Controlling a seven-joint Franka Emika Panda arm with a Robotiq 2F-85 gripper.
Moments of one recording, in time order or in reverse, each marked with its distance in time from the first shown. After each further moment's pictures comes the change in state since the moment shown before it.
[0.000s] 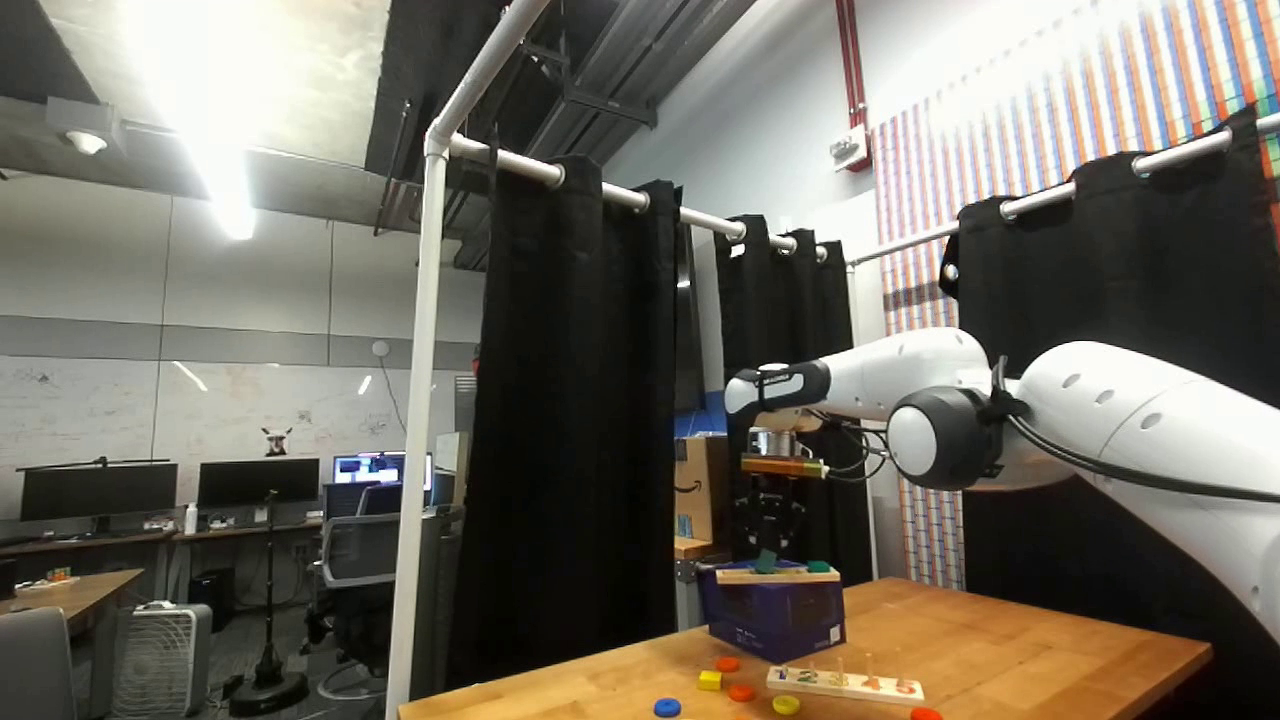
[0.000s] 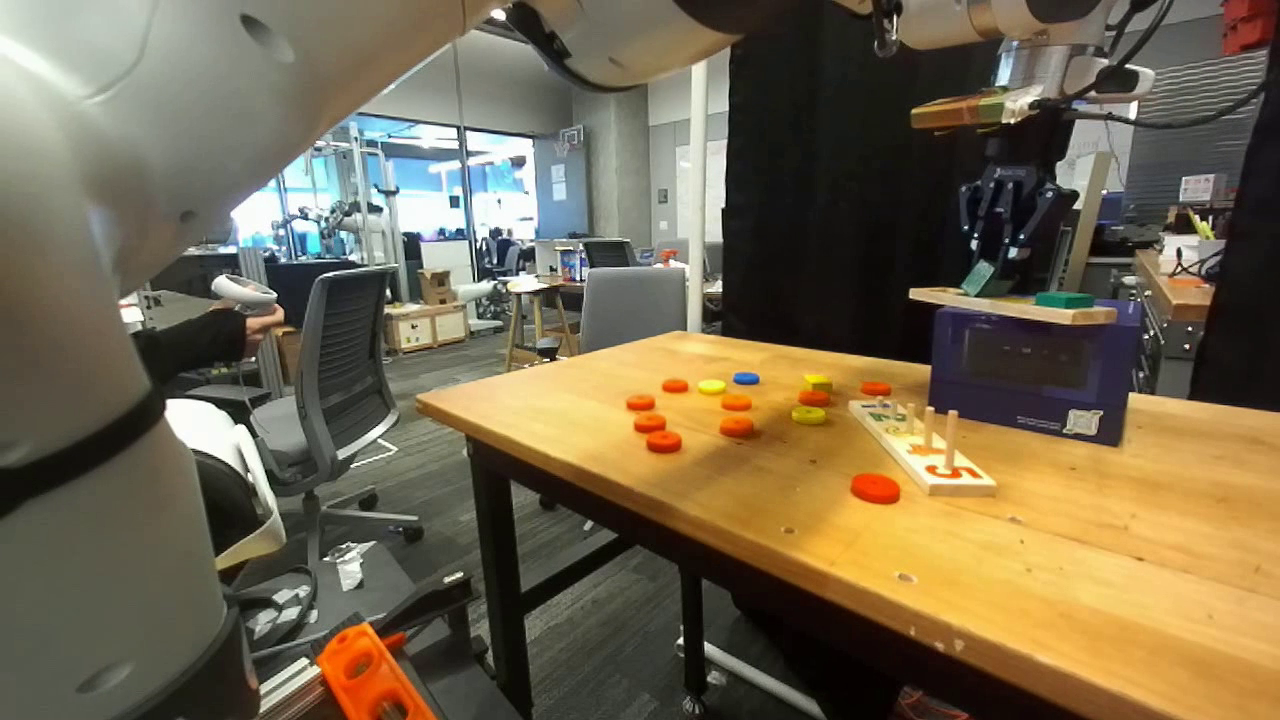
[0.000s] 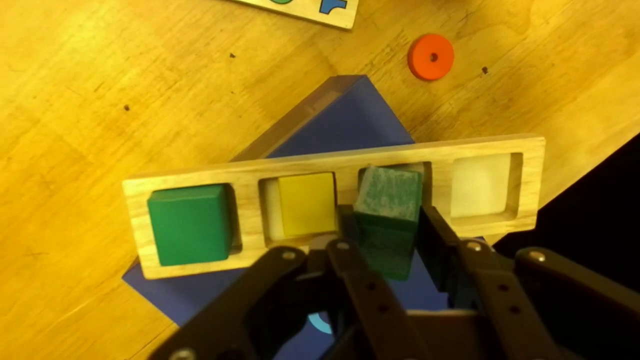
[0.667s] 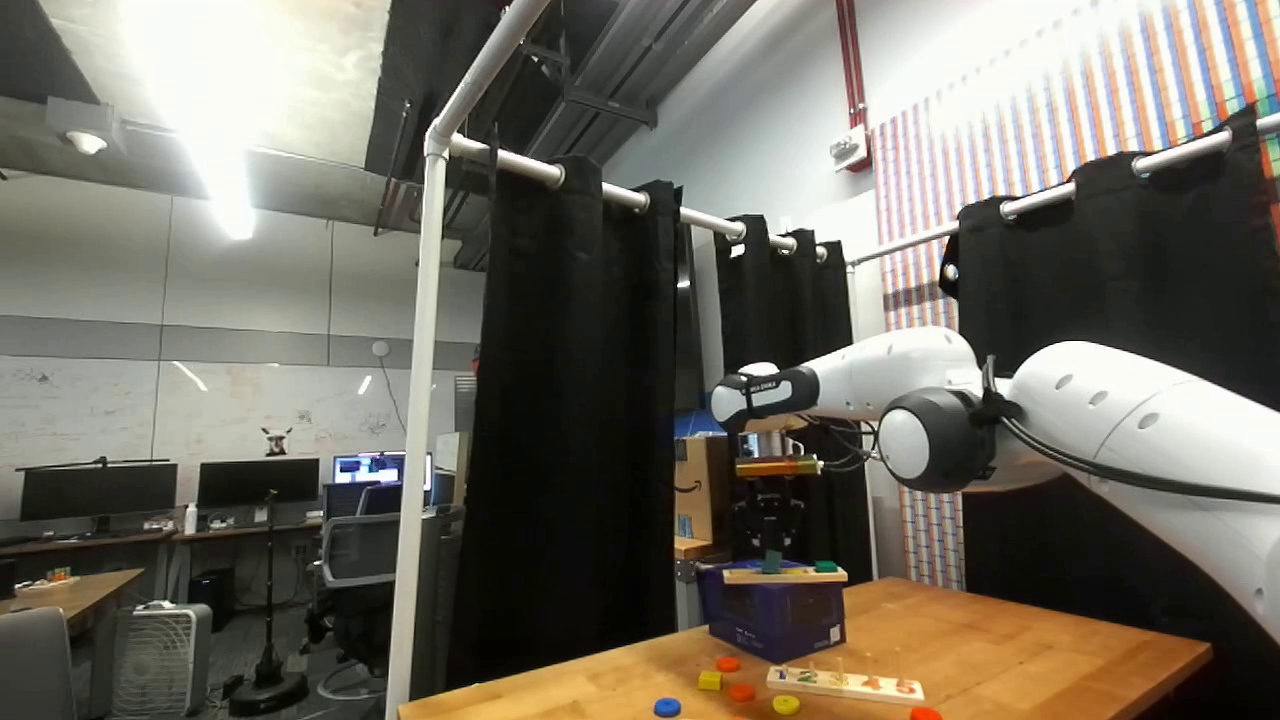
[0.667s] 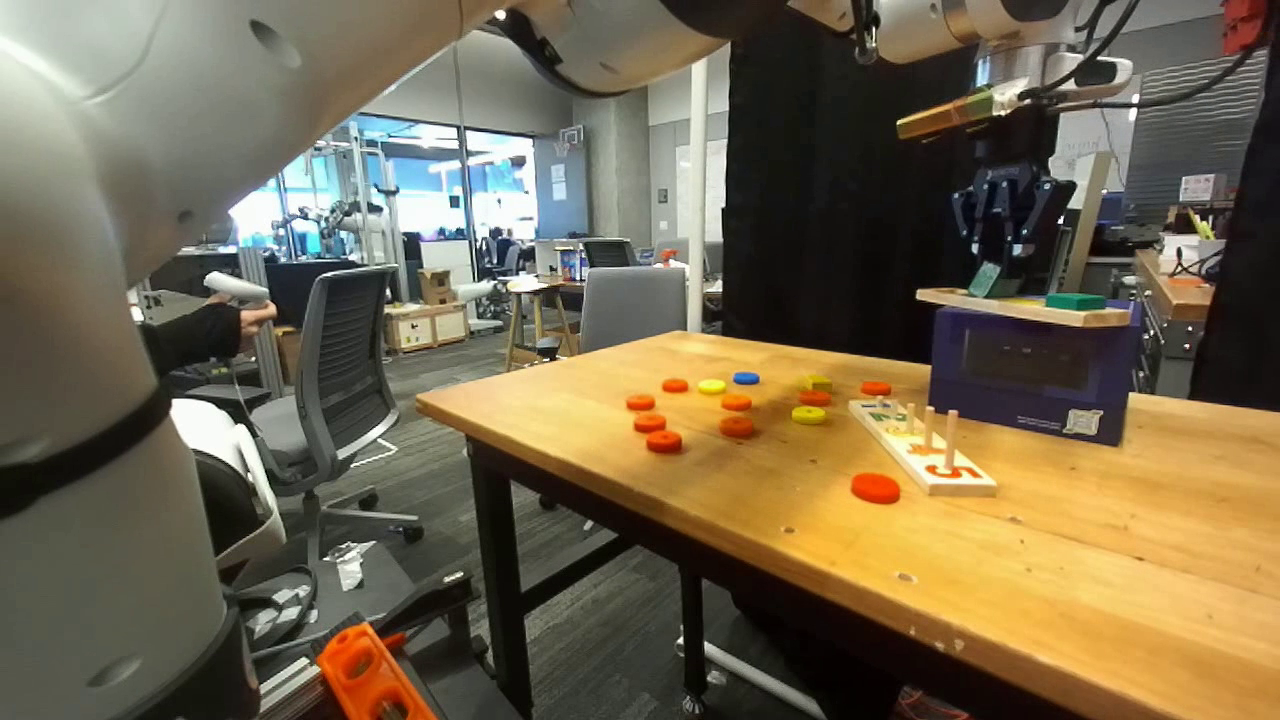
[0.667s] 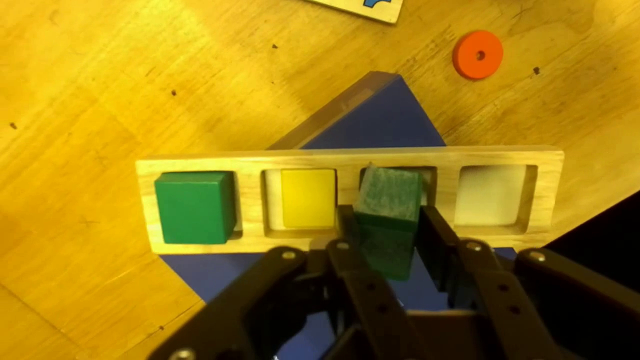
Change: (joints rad) arm 0.051 0.000 -0.032 0.007 -0.113 -0.021 0.000
